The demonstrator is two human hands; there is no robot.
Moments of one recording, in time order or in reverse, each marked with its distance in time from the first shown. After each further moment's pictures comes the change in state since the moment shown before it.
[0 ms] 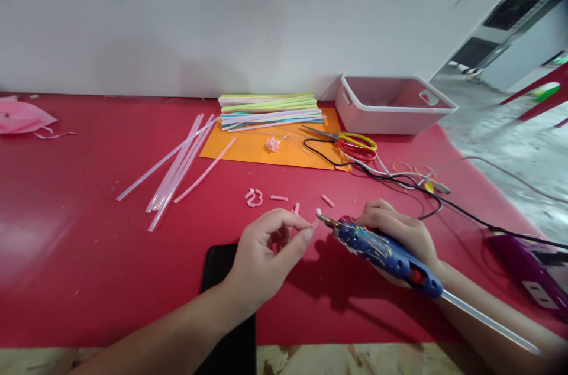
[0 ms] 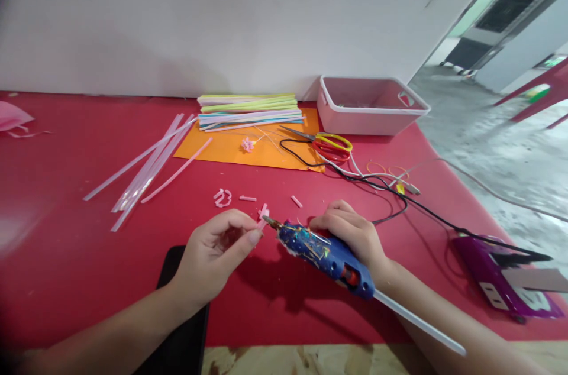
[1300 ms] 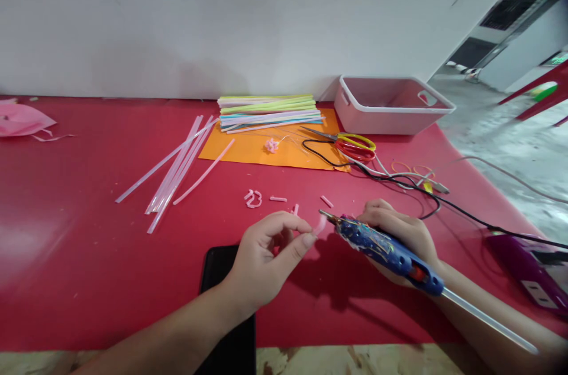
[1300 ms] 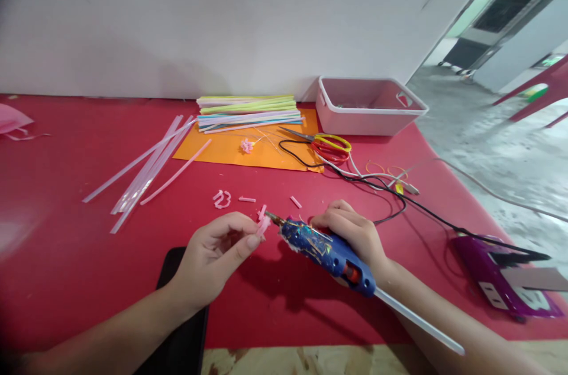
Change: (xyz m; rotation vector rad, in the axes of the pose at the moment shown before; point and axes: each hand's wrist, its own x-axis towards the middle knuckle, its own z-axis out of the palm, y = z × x) left_hand 0.001 0.004 0.000 -0.072 -0.059 -0.045; right_hand 0.002 -0.003 -0.003 -0.004 -0.006 0.024
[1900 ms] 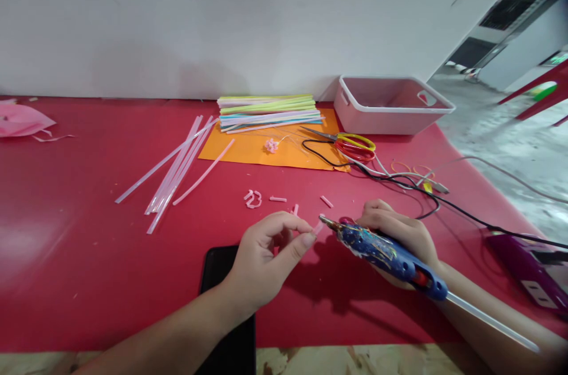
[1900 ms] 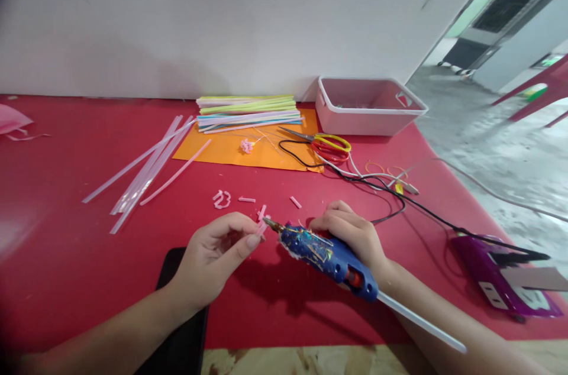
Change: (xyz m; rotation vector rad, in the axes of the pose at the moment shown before) left_hand 0.000 -0.003 0.001 -0.011 -0.003 0.001; right_hand 0.002 0.002 -0.004 0.044 -0.053 -0.077
